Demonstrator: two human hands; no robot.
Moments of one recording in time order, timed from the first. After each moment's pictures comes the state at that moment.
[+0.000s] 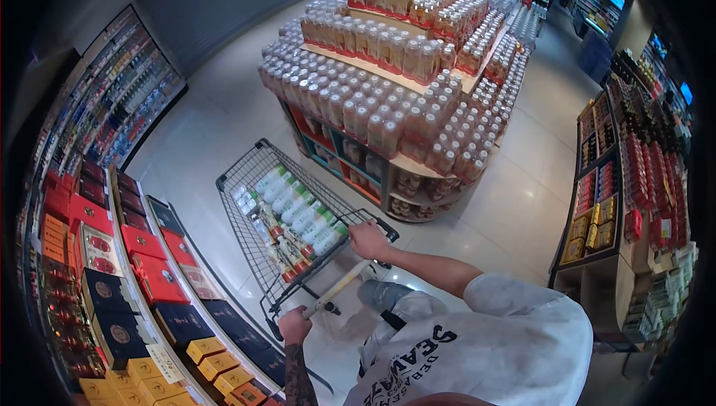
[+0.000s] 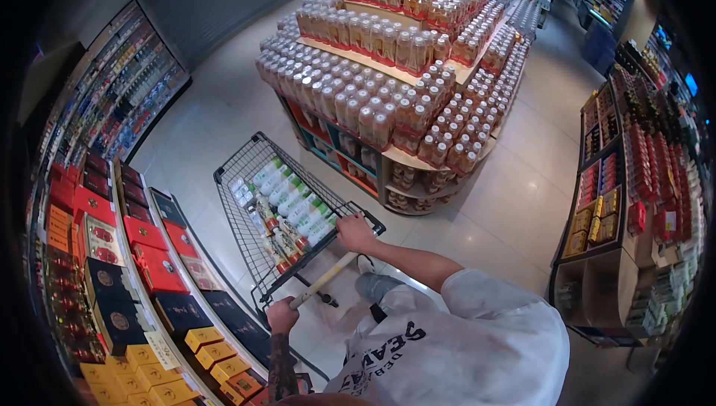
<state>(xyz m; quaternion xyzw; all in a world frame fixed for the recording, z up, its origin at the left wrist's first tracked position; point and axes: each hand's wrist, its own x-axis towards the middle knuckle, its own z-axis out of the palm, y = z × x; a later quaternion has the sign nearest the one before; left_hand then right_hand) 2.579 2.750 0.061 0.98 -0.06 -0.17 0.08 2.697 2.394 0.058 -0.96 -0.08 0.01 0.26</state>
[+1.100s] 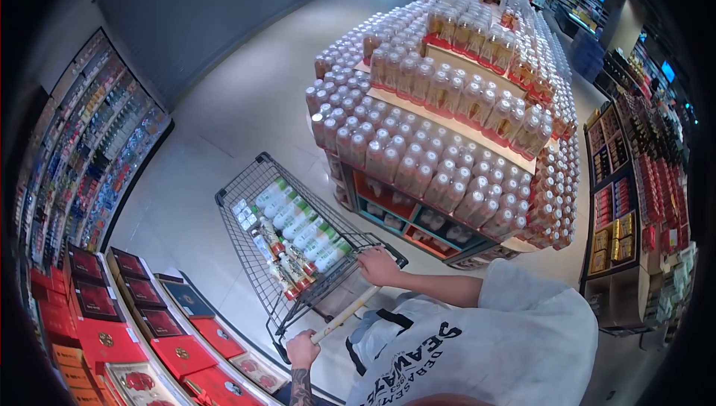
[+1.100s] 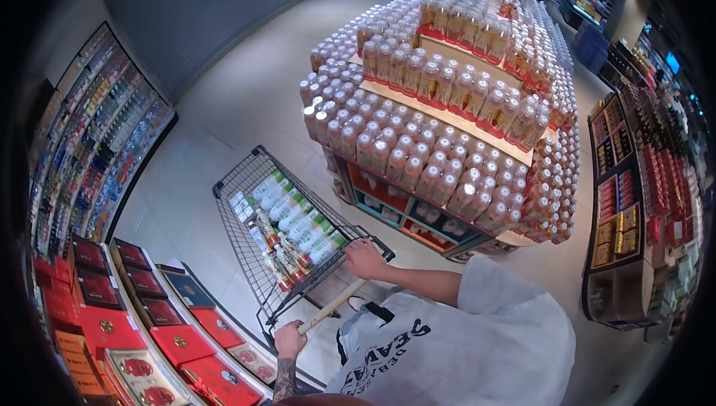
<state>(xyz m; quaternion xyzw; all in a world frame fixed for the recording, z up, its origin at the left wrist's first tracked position) 3.168 2.981 0.040 0.97 -0.15 -0.18 0.10 3.238 2.604 0.015 -0.96 -0.07 -0.01 0.26</state>
